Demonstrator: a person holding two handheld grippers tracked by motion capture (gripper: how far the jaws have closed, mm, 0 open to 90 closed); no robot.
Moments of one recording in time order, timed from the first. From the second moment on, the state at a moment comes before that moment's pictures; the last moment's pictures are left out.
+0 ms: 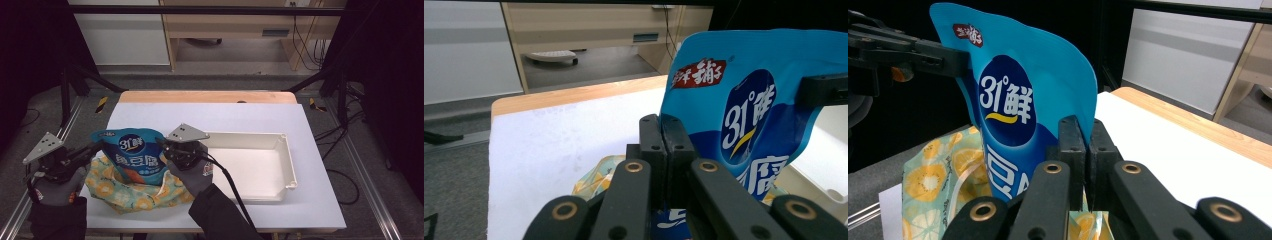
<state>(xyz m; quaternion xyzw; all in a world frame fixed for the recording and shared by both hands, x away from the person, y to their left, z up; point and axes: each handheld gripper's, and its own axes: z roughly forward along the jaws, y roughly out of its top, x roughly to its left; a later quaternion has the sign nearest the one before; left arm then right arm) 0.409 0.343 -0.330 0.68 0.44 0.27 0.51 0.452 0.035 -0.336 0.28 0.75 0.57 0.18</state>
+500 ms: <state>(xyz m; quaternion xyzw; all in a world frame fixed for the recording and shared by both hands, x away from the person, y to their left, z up) 0.405 0.339 -0.328 0.68 0.44 0.29 0.51 0.450 0.036 -0.335 0.28 0.75 0.57 0.19</state>
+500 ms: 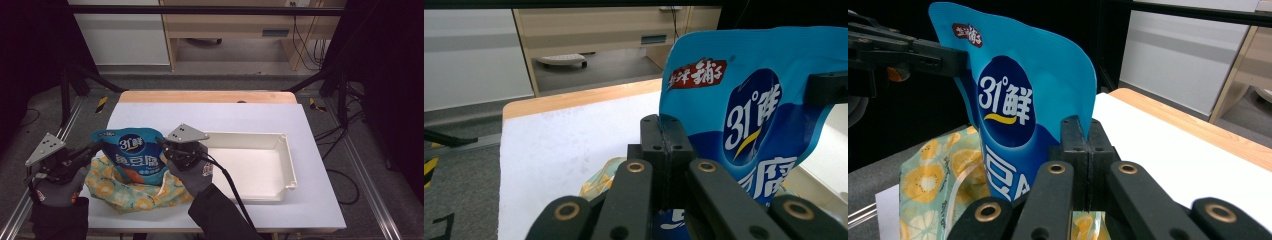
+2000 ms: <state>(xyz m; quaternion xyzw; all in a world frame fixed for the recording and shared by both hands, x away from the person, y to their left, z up) 0.377 0.337 -0.254 0.66 0.41 0.33 0.53 0.430 0.032 -0.261 0.24 0.74 0.59 0.23</state>
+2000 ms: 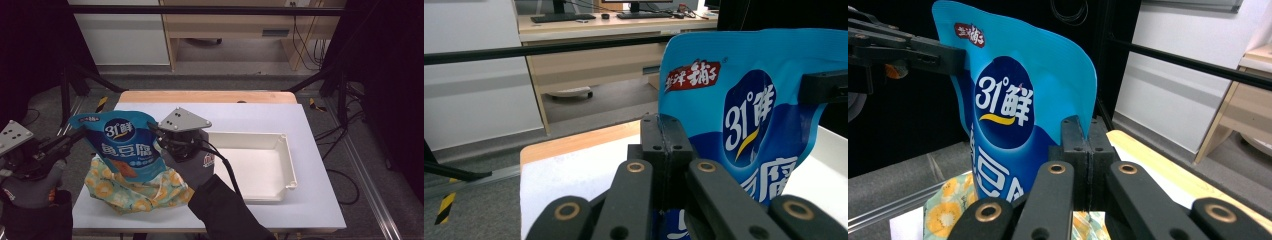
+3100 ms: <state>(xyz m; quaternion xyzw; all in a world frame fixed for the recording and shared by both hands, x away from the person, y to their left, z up) 0.372 0.304 -0.232 0.67 0.38 0.33 0.55 0.418 -0.004 -0.234 0.23 0.73 0.59 0.24</state>
